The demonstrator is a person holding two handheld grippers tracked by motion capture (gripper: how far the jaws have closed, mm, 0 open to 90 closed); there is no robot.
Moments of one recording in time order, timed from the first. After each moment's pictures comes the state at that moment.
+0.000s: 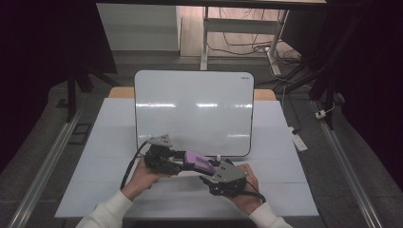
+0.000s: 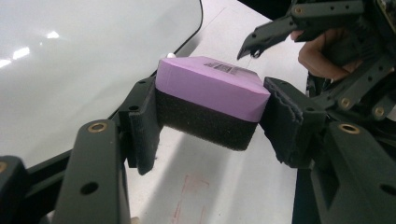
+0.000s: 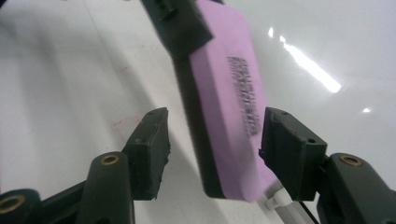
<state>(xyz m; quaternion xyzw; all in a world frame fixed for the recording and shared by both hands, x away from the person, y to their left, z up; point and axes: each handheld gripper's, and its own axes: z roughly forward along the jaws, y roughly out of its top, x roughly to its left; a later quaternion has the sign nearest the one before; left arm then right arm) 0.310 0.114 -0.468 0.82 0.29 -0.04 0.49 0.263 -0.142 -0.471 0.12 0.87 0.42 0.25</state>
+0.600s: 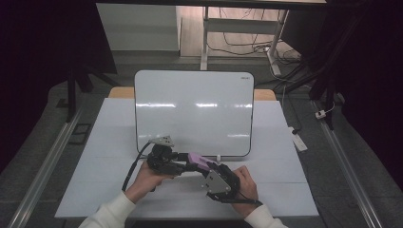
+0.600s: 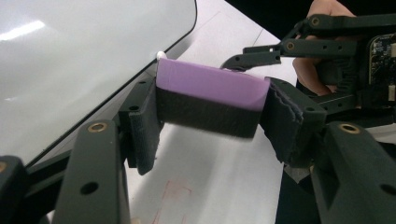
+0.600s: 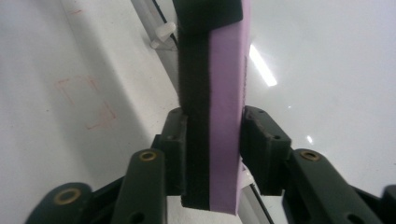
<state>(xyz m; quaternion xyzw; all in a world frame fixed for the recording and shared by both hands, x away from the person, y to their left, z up) 0.311 0.109 -0.473 0.80 0.31 -0.06 0.50 0.251 -0.126 -0.483 0.07 0.86 0.32 0.38</state>
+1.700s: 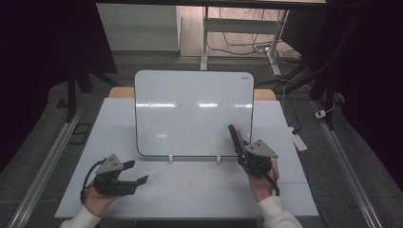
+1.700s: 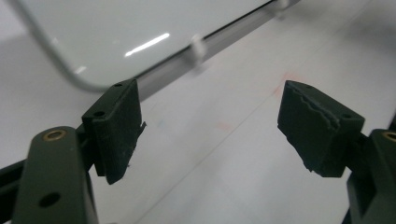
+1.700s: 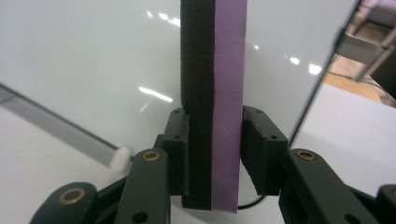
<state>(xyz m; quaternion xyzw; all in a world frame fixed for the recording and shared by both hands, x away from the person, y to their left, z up) 0.231 0.237 -0.500 0.80 0.41 0.13 0.43 0.318 -0.208 -0.470 0.39 0.75 0.41 0.34</state>
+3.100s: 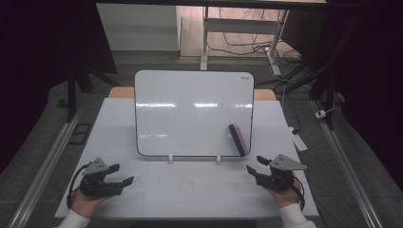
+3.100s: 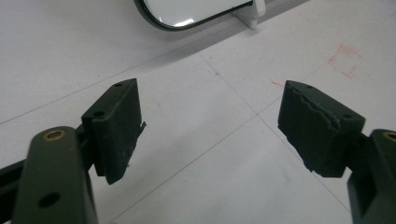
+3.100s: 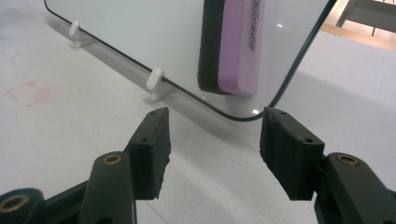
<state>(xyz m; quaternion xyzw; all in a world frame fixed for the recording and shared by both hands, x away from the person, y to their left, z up) 0.231 0.267 -0.520 0.78 0.45 0.13 0.41 0.294 -0.282 -0.490 0.32 0.80 0.45 0.23</state>
